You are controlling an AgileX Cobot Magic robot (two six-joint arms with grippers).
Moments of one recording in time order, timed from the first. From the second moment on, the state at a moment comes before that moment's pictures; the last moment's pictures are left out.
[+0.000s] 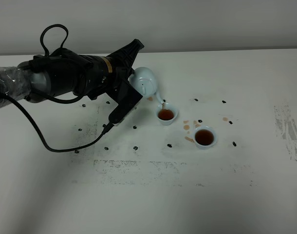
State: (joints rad) left arm -0.45 2.05 -1.40 0.19 0.04 1.94; right arm 0.01 0.01 -0.52 0.07 1.11 -0.10
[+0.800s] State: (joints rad) left arm -0.45 2.05 -1.40 0.19 0.04 1.94; right arm 0.01 0.01 -0.52 0.07 1.11 -0.10
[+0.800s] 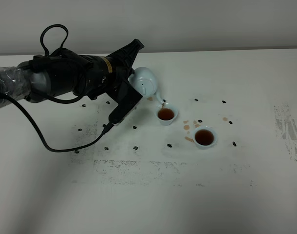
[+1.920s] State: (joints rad) left arm -0.45 2.05 -1.40 0.18 0.04 1.81; right arm 0.01 0.01 -0.52 0.07 1.11 -0.10
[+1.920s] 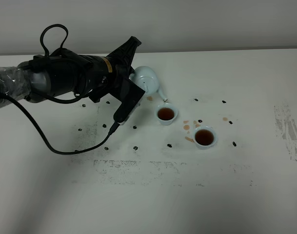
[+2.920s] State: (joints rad) left arm -0.45 1.93 -1.40 0.09 0.35 0.64; right arm 0.01 0.01 -0.52 0.07 1.11 -0.10
